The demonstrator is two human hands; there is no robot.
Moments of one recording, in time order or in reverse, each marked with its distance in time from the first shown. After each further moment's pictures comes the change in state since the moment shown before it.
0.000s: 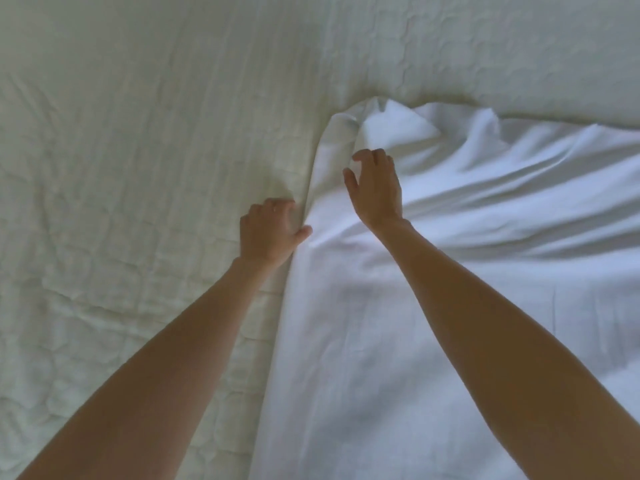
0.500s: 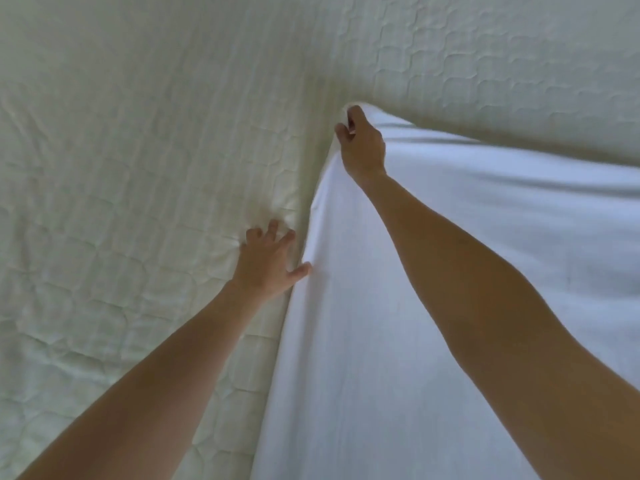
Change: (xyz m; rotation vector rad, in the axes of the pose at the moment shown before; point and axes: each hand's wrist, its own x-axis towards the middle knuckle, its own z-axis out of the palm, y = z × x) left_hand 0.036 -0.015 0.003 0.249 -0.130 0.149; right_hand 0.129 -0.027 0.005 0.302 -0.013 0.087
